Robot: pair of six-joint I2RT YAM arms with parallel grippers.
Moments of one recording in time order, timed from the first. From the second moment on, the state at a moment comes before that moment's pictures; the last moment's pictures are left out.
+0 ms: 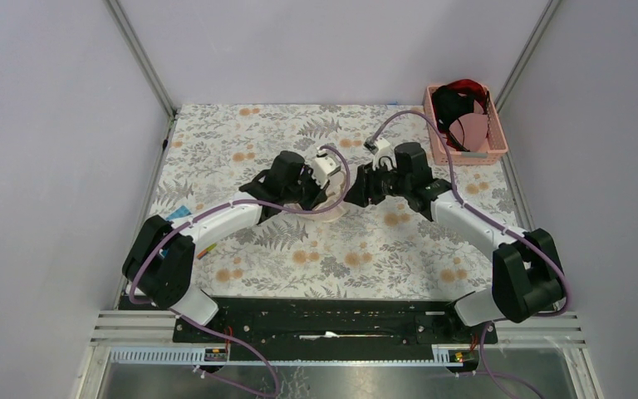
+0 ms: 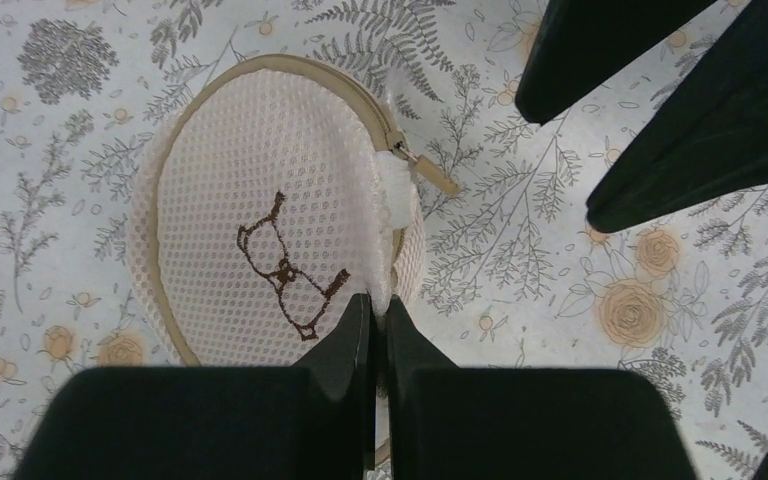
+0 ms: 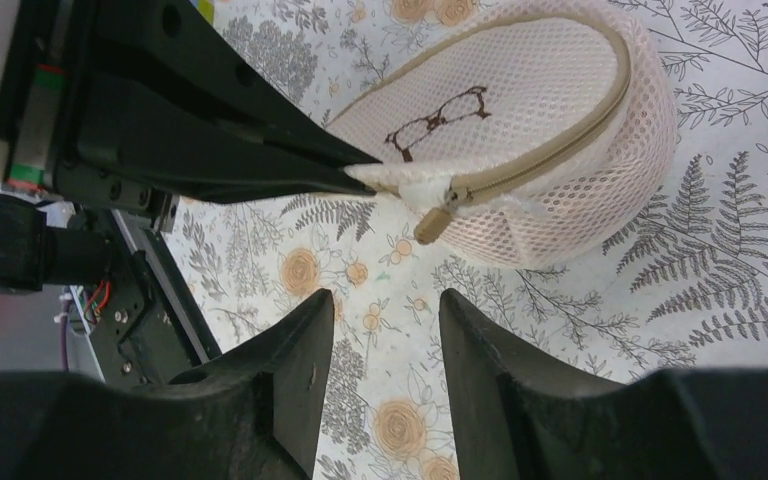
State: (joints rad) left arm -0.63 1.54 1.00 -0.08 0.30 0.21; right arm 0.44 1.44 0.94 -0.08 -0.61 0.19
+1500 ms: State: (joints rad) left arm -0.58 1.40 0.81 -0.03 0.46 0.57; right arm 0.46 1.54 0.93 -0.02 -0.58 0.22
